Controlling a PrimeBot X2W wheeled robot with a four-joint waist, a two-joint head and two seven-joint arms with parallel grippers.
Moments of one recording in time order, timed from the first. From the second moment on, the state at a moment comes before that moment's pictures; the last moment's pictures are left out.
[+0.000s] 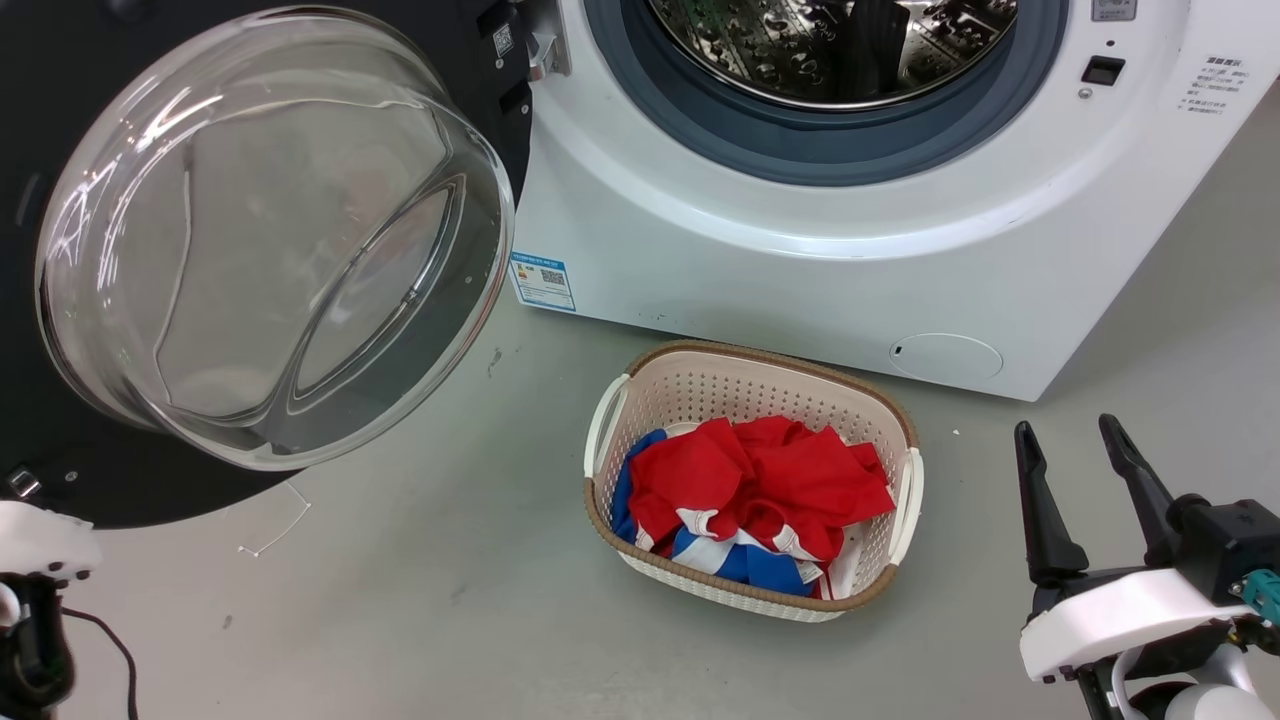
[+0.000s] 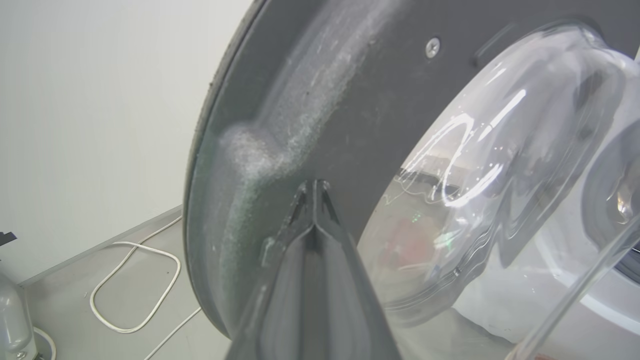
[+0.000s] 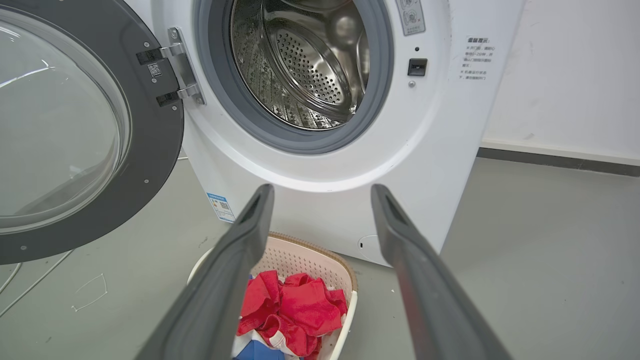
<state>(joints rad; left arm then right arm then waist) -0.24 0.51 0.11 0.36 -0.65 0.11 -0.23 -0.01 -0.06 -0.04 -0.05 0.10 0.13 -0.04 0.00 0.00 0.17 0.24</state>
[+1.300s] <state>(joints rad) -0.02 0.25 -0.25 0.08 -0.40 0.13 -0.23 0.04 -0.05 -0.02 -0.01 0.13 0.13 -0.03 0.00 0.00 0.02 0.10</state>
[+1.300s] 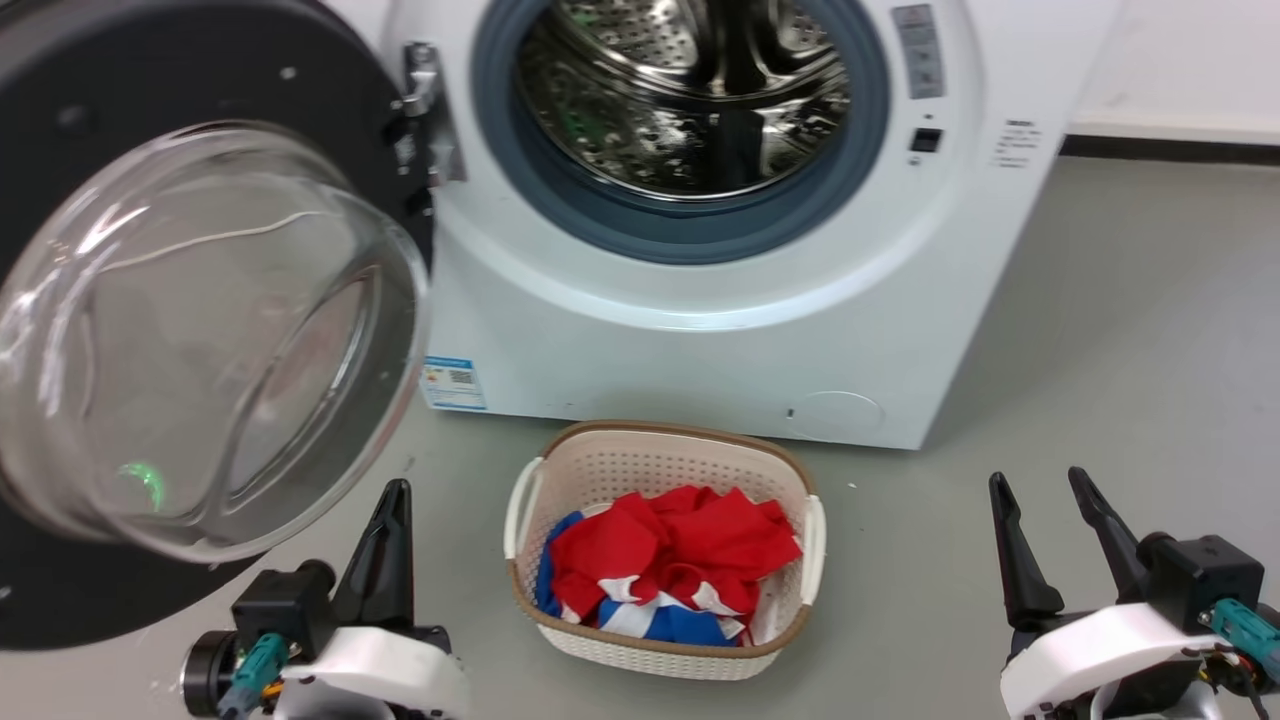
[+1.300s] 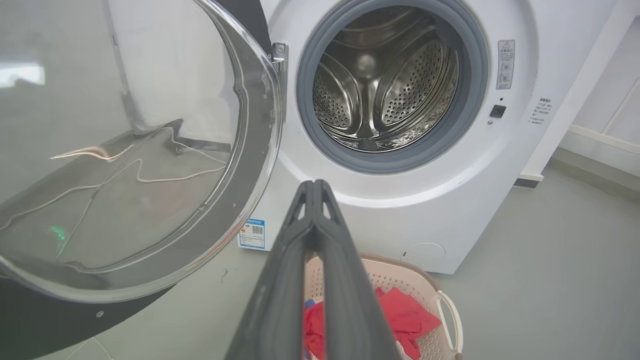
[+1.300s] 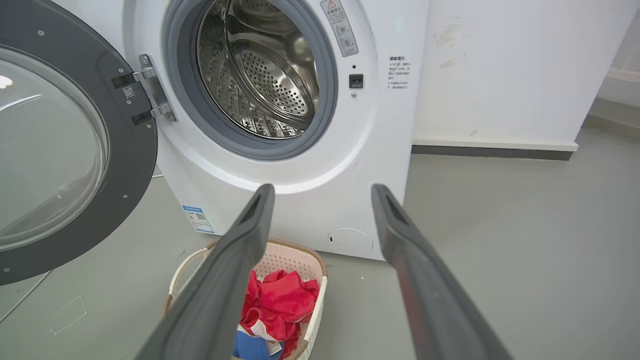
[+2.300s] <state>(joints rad) -0.09 0.24 -0.26 0.20 -0.36 0.16 -0.26 0.00 -0.05 0.02 0.03 0.11 0.13 -0.06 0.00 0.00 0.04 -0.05</state>
